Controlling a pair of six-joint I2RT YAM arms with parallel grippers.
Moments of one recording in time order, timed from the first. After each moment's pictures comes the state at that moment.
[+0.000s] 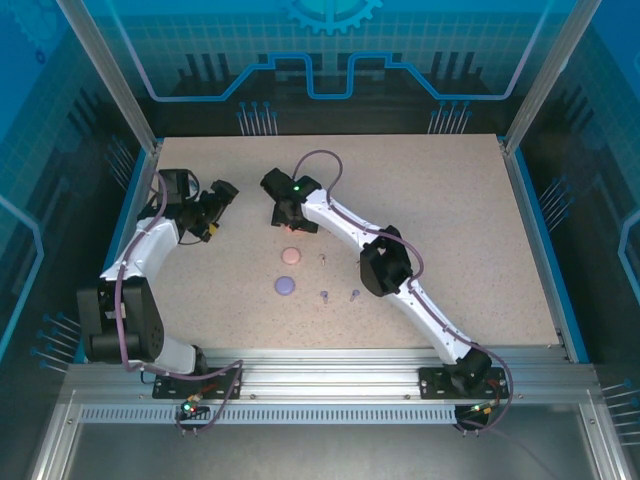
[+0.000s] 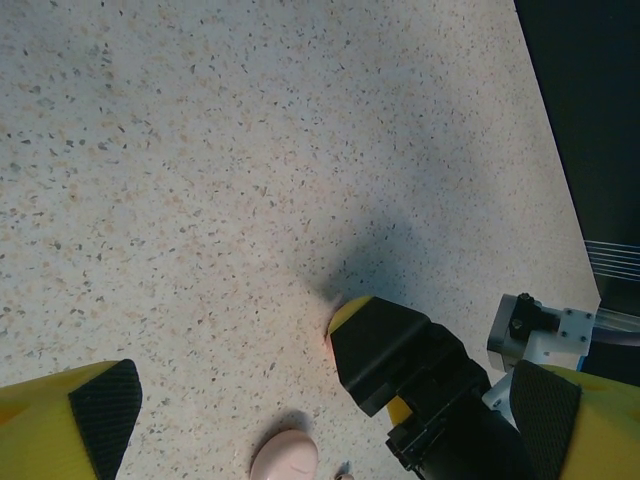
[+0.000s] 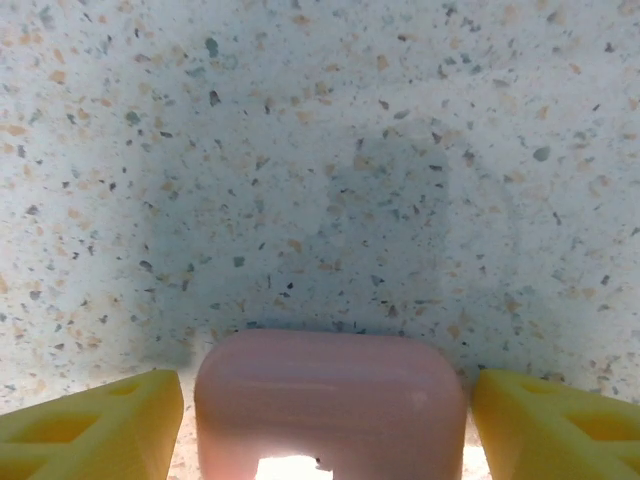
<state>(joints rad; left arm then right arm) 0.12 1.47 1.02 -0.41 0.37 -0.90 0.77 2.74 2.66 -1.15 0.20 0.92</state>
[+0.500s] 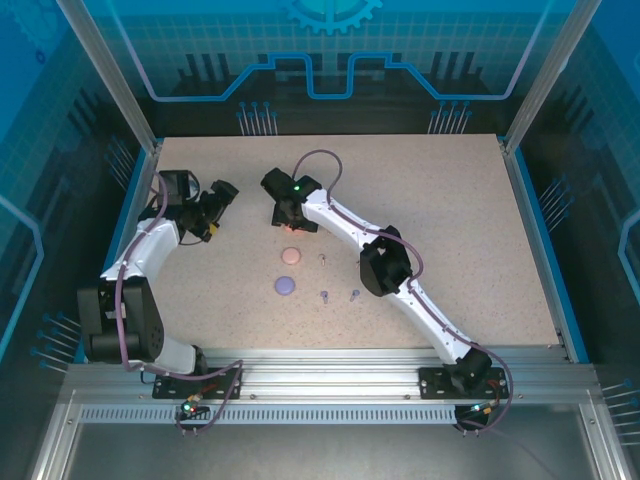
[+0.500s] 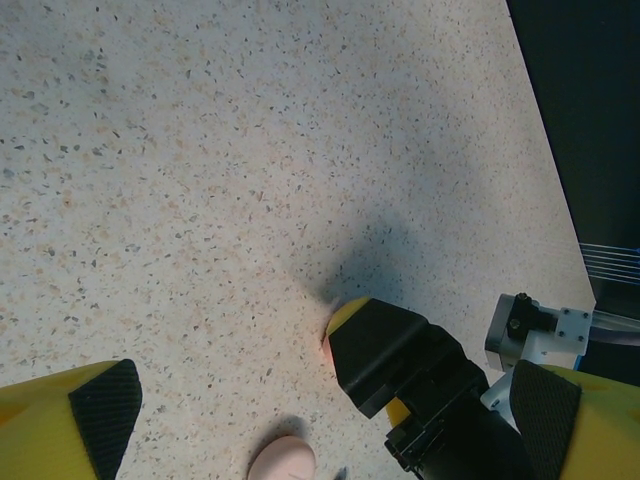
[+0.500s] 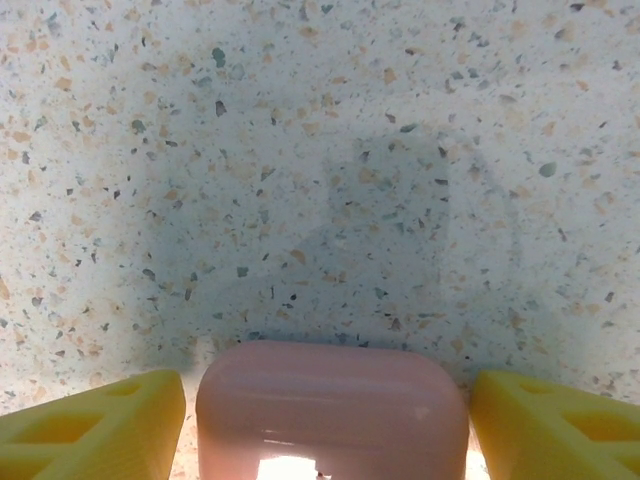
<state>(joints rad) 0.12 1.47 1.00 -0.39 0.37 -0.90 0.77 2.75 2.67 -1.16 0.20 0.90</state>
